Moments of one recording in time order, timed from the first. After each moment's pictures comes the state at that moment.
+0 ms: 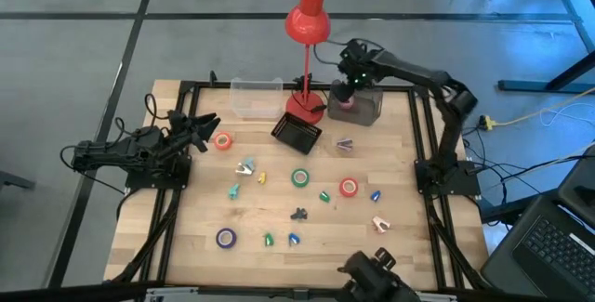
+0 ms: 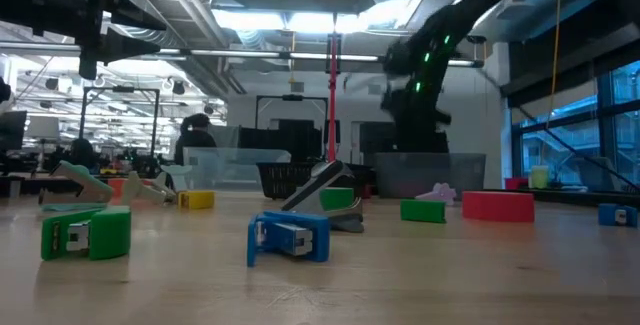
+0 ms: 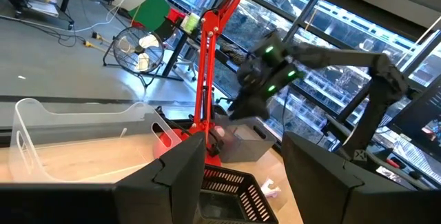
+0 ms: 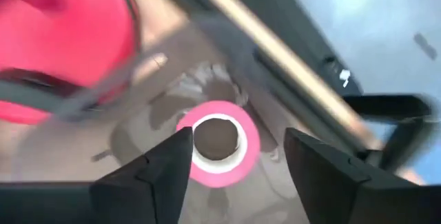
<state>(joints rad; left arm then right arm) -0.02 0.00 0.22 -0.18 -0.71 -0.56 -0.77 1.84 1.43 -0.76 0.03 0.02</state>
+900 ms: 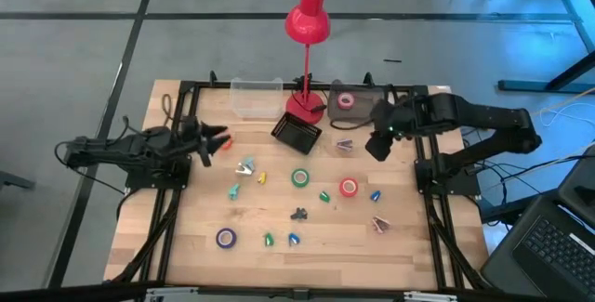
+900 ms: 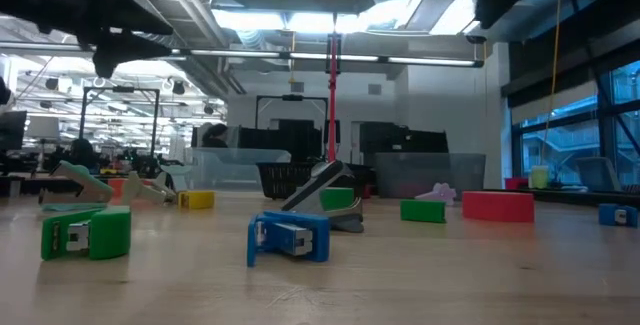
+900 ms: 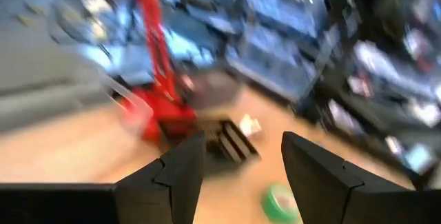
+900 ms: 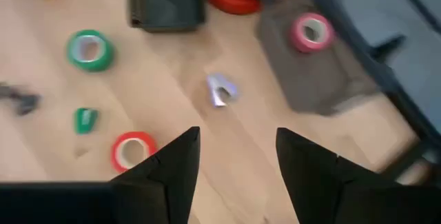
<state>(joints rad) -0.02 0.20 0.28 -0.25 -0.40 -0.47 0.03 1.26 1.43 -1.39 0.37 0.57</state>
